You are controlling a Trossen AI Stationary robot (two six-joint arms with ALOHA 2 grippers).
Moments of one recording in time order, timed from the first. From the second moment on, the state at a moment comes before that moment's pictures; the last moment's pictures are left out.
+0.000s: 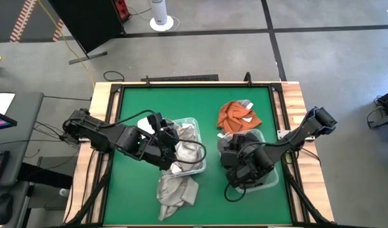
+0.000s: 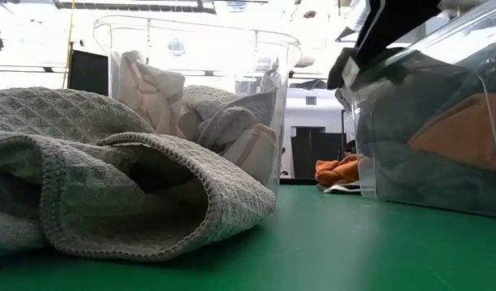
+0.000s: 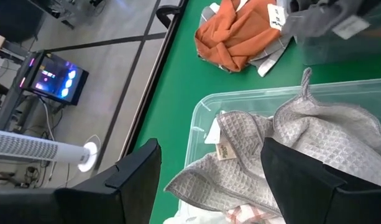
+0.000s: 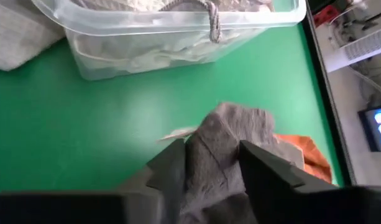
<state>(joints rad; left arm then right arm) -0.40 1.65 1.85 -1.30 -0.86 -0.39 0.54 1.59 1.32 -1.02 0.73 0.46</state>
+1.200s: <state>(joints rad) -0.40 1.65 1.85 -1.27 -0.86 -0.36 0.42 1.43 1.08 -1.17 0.04 0.57</state>
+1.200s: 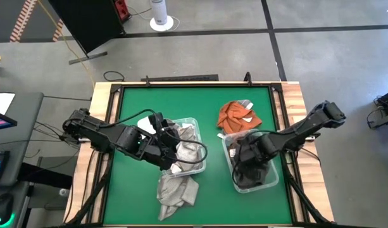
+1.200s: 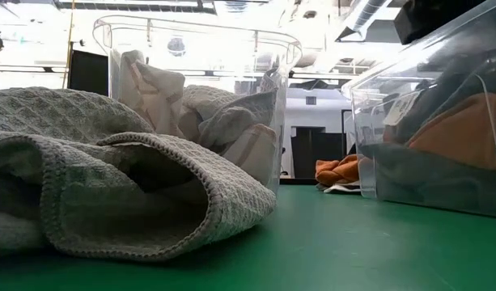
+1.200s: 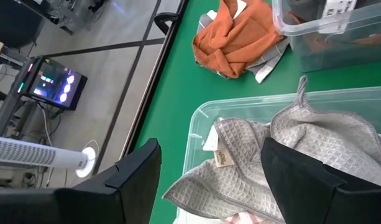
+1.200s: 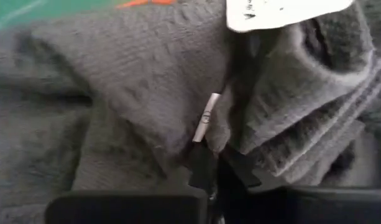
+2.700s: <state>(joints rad) -0.40 1.65 1.41 -0.52 -0.78 -0.04 -0.04 1.34 1.56 -1.28 0.27 0.05</state>
